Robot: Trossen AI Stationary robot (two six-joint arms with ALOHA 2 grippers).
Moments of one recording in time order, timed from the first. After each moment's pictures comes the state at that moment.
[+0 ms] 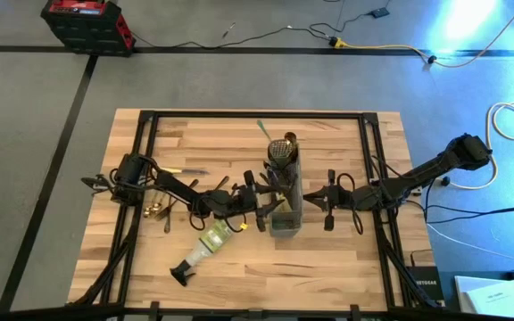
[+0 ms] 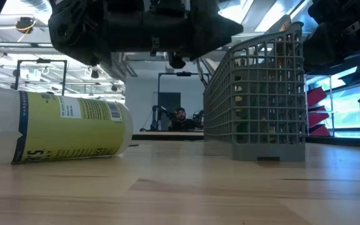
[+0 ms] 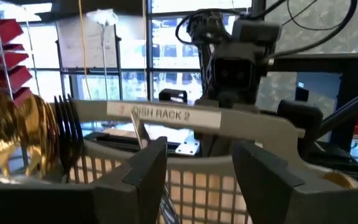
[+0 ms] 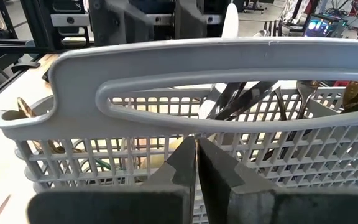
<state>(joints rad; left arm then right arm) -0.21 1.99 0.91 1.28 -0.48 0.07 0.39 0.93 0.21 0.44 0.49 0.11</state>
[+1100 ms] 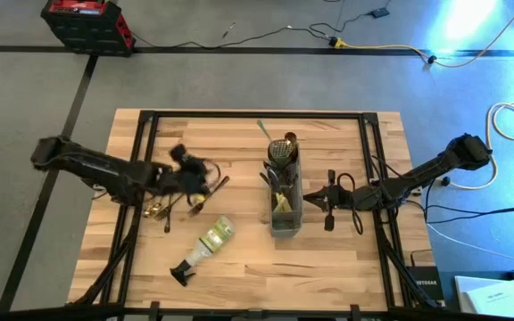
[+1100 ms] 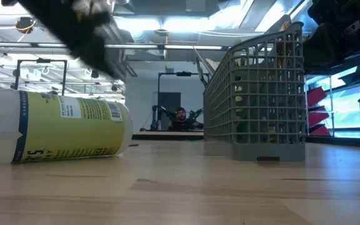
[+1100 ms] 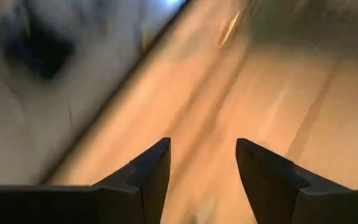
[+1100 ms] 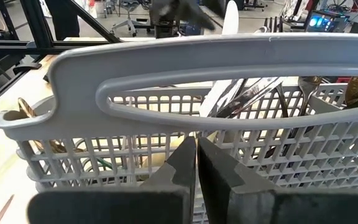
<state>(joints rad) -0.13 1.10 0.69 -0.53 -0.77 -0.35 0.39 0.93 0.21 0.44 0.49 0.13</state>
